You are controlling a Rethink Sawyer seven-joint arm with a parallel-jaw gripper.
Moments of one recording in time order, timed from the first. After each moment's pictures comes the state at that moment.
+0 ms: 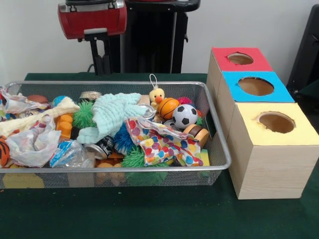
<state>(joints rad) -0.89 -0.83 0.72 1.70 -0.51 0.75 1.57</state>
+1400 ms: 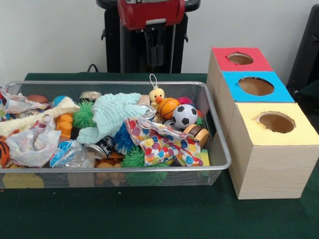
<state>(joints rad) -0.77 -0.90 0.72 1.78 -0.50 0.74 1.57</state>
